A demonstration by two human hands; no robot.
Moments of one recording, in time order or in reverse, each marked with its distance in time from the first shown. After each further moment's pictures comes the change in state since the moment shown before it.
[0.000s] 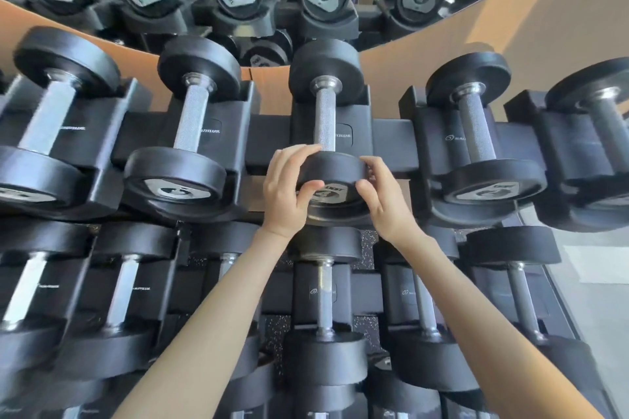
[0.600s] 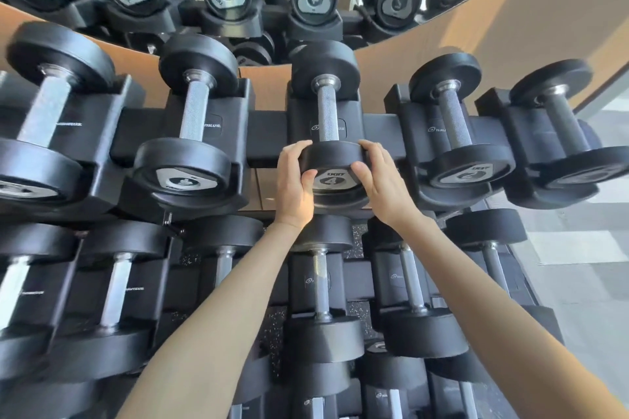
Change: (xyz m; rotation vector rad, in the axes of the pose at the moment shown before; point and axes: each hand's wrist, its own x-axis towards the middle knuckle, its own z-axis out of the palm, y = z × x) left_hand -0.017 0.005 0.008 -0.184 -0.024 -0.323; right_hand -0.007 -0.023 -0.003 -0.348 0.066 0.025
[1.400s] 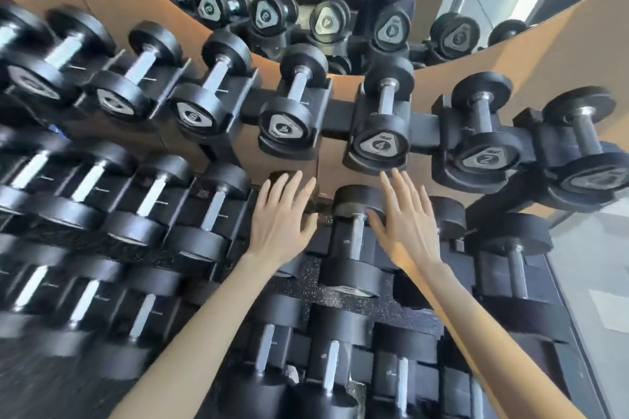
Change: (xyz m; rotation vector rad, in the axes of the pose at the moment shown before) left_hand -0.162 0.163 -0.166 1.108 -0.376 -0.032; right_hand -0.190 -0.093 -0.022 -0.526 -0.008 -0.202
